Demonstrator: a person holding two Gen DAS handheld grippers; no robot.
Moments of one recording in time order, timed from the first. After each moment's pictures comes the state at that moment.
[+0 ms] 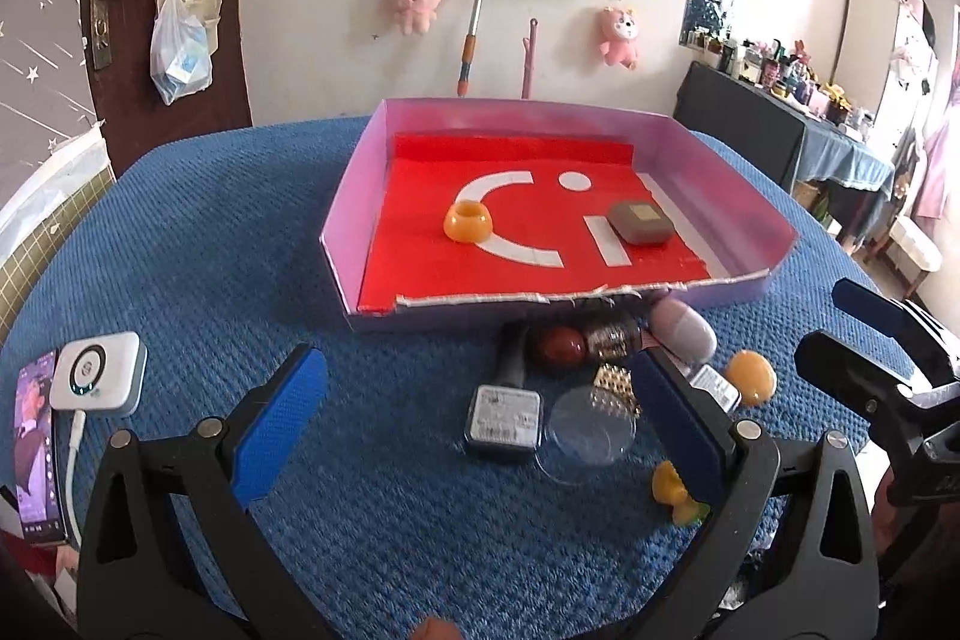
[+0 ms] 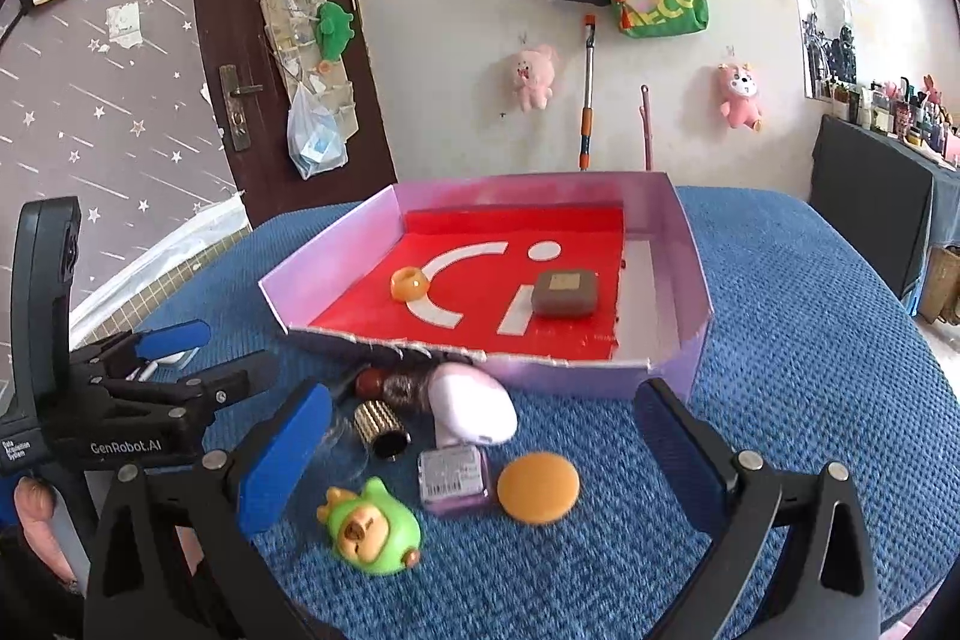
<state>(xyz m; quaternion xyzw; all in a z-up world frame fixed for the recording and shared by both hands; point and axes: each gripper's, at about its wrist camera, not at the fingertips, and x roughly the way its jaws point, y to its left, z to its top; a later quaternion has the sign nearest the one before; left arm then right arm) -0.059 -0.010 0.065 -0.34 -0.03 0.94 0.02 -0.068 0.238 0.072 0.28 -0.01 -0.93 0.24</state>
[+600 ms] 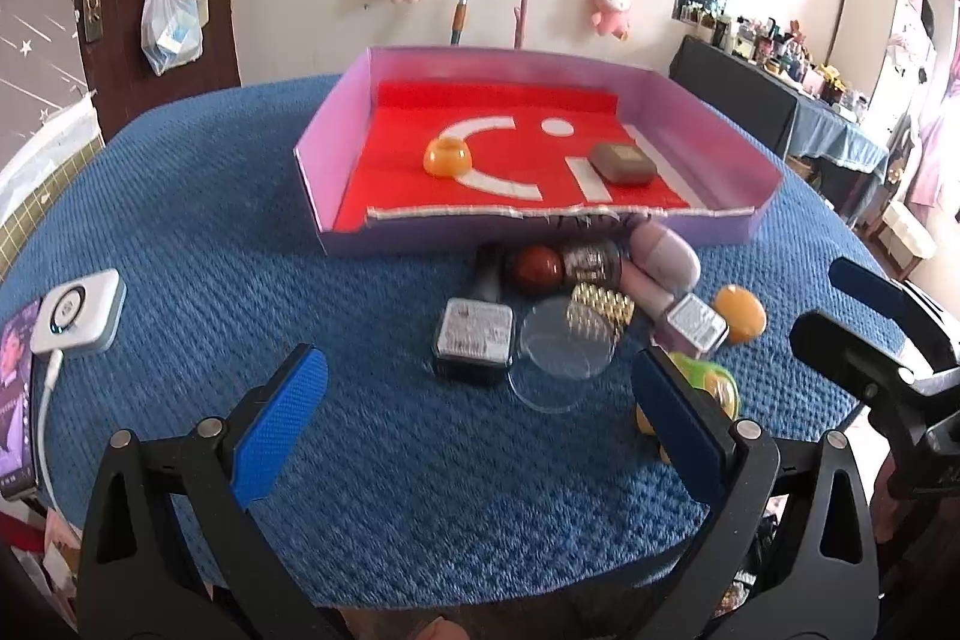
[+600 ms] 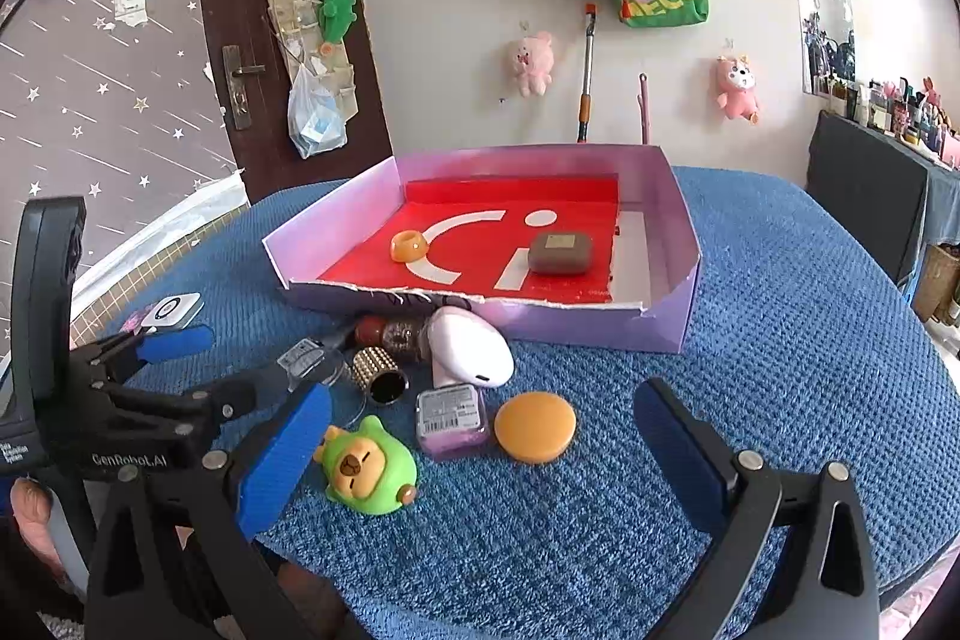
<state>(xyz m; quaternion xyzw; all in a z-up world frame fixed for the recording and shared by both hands) -0.039 0.002 0.040 -0.37 -0.03 0.93 0.03 -0.050 0.244 0.057 0.29 0.00 -0.93 0.24</state>
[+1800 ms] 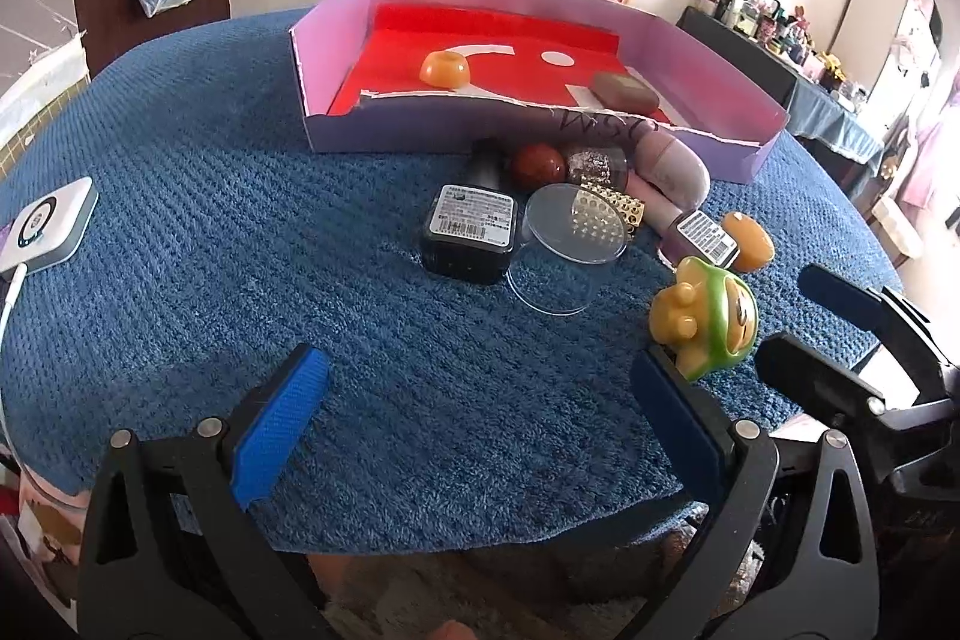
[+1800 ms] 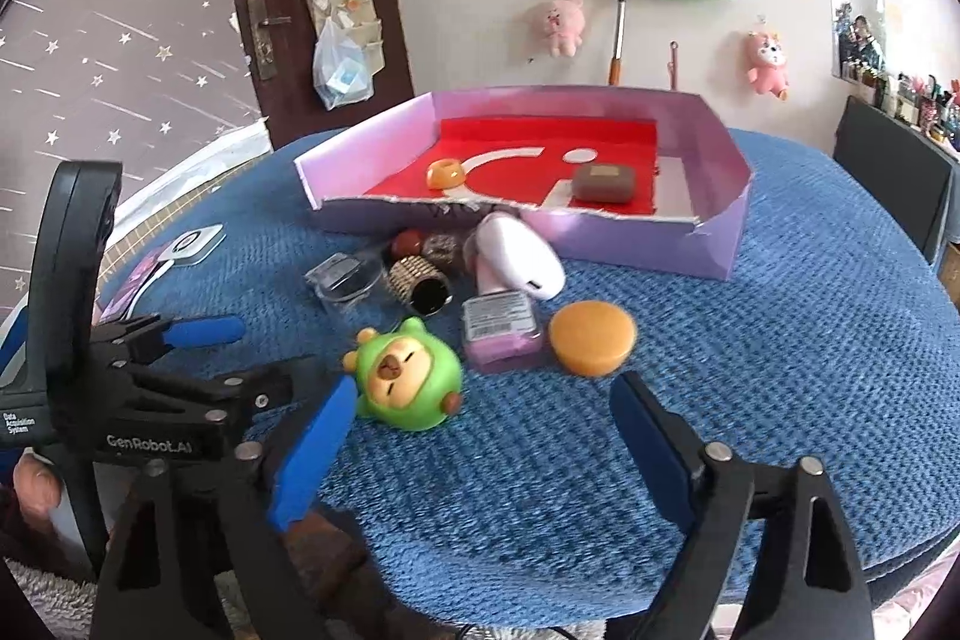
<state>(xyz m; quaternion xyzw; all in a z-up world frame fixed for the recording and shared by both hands) -0.024 -0.004 0.010 -0.41 -0.06 0.91 0.04 -0.030 0.223 0.025 0.33 0.02 -0.90 0.27</state>
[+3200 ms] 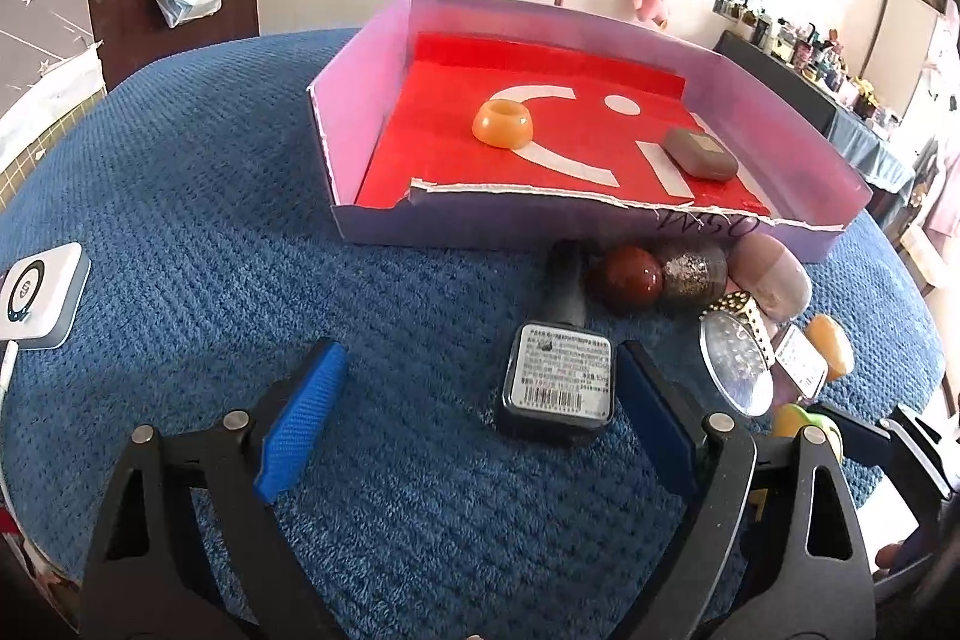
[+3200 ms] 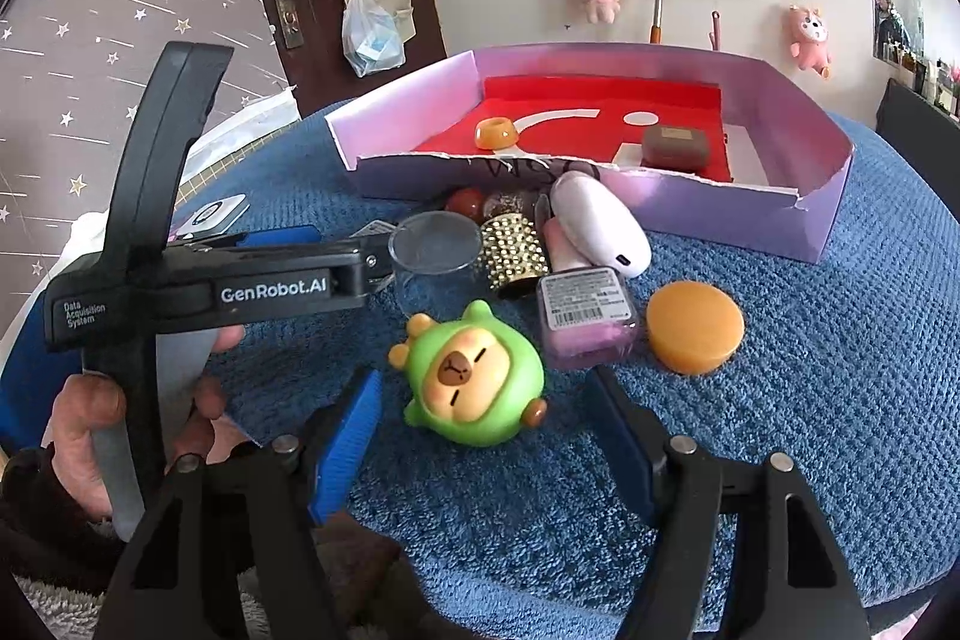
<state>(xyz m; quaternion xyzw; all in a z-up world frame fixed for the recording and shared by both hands) -0.081 -0.024 0.009 -0.39 -0.06 0.92 0.00 -0.044 0.197 0.010 0.36 0.02 -0.88 0.30</state>
